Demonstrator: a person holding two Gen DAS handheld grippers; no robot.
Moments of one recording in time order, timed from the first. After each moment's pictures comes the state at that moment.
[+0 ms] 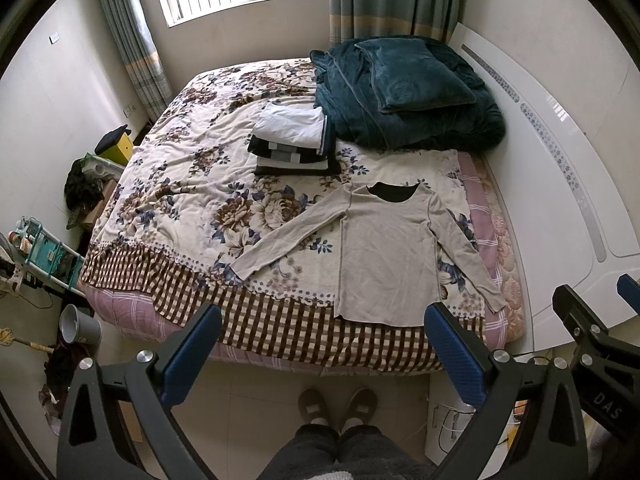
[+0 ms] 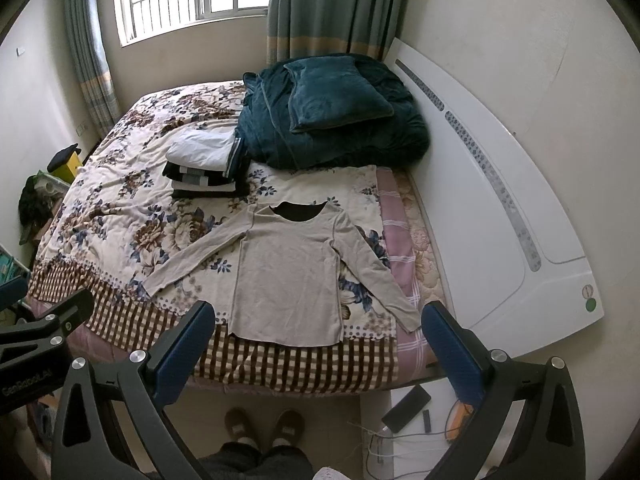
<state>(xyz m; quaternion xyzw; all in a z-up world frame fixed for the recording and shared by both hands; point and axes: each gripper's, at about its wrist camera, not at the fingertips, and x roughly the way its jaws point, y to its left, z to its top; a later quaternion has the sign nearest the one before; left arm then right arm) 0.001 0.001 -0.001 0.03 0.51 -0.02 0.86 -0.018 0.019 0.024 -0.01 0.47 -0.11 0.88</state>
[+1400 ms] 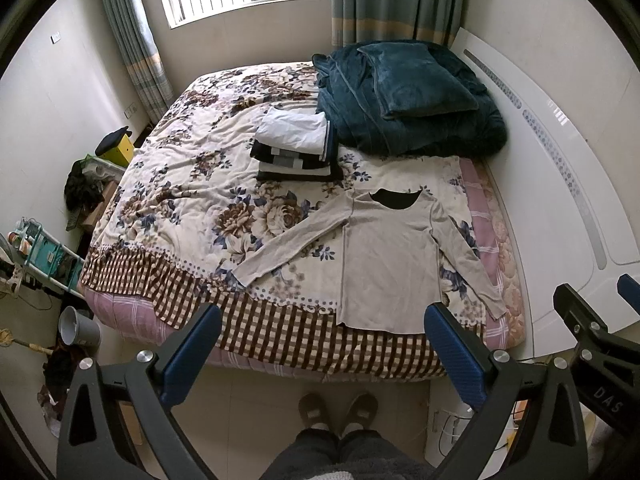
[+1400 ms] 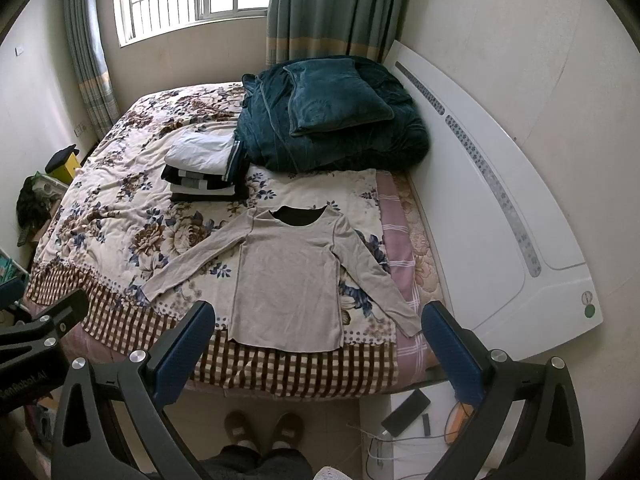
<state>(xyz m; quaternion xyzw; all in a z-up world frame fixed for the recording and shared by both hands) 0.008 -0.005 0.002 0.03 0.51 -0.03 0.86 -0.008 0.016 0.025 -0.01 0.47 -0.12 0.88</state>
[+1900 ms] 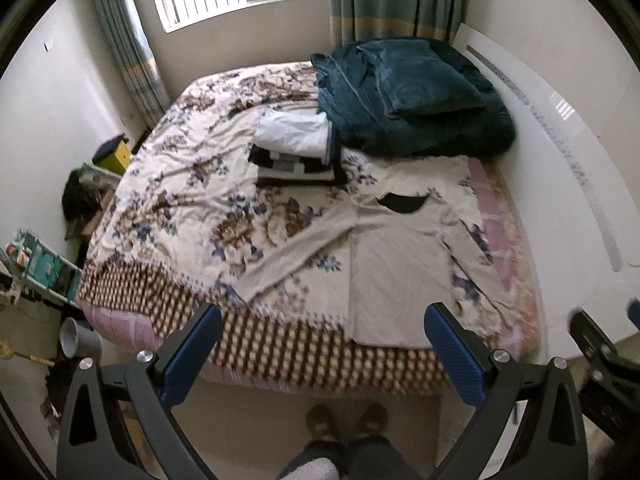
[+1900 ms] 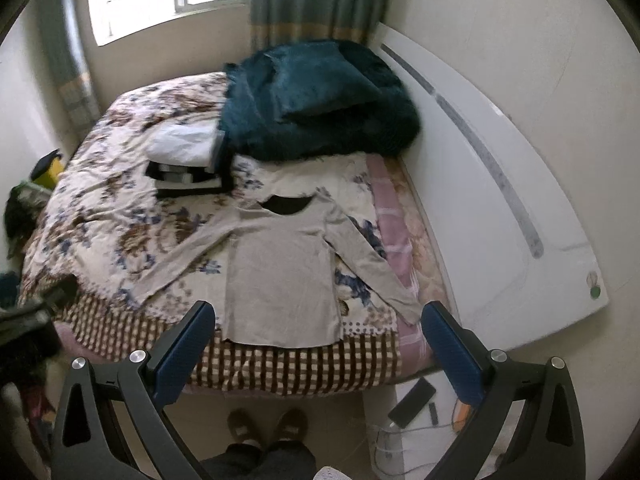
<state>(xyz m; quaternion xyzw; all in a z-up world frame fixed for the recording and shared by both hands) 0.075 -0.005 -0.041 0.05 0.50 -0.02 0.87 0.012 -0.002 -0.019 0.01 0.49 -0.16 0.86</state>
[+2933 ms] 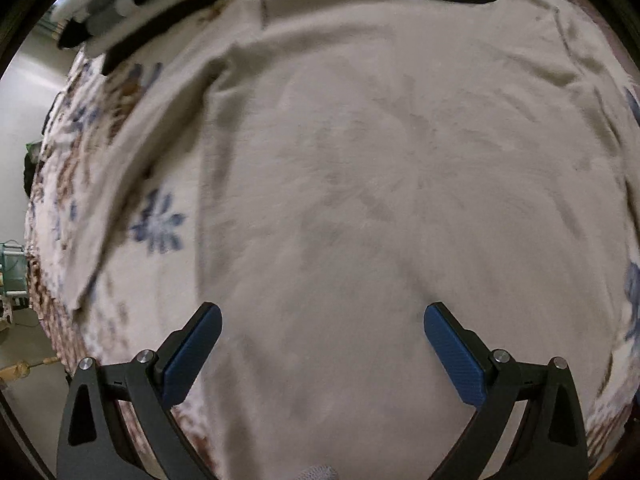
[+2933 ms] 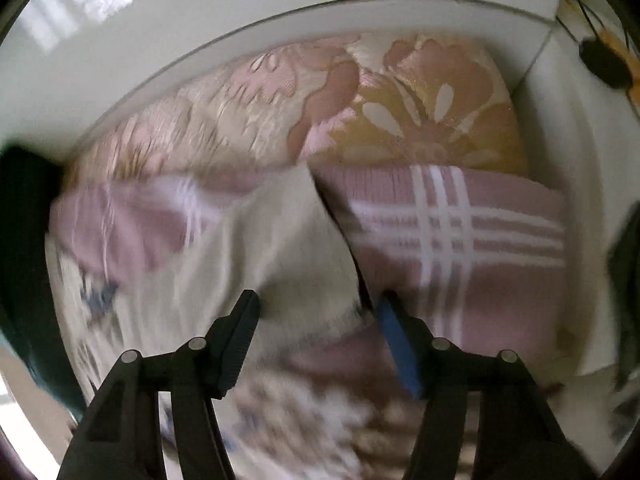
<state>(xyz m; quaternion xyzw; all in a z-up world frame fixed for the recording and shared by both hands) 0.289 -0.166 -0.527 0.13 0.68 0.03 0.72 0.016 -0.409 -0.616 0.59 0.35 -0.48 0.55</state>
